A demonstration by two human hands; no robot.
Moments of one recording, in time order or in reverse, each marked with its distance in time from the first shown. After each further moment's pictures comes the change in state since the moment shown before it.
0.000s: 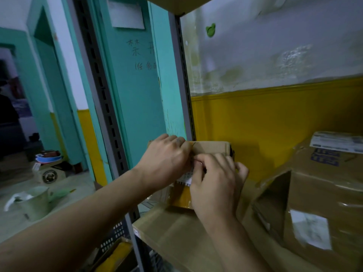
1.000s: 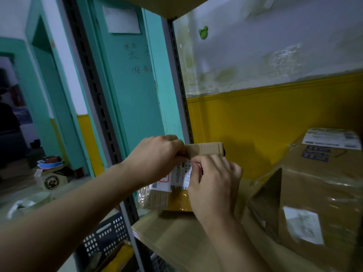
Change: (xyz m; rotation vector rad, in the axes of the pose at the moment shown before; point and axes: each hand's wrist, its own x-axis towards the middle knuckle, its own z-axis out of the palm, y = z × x) left_hand 0.004 -0.008 -0.025 -0.170 -0.185 -0.089; right_hand -0.001 0.007 -0.001 0.029 -0.023 -0.008
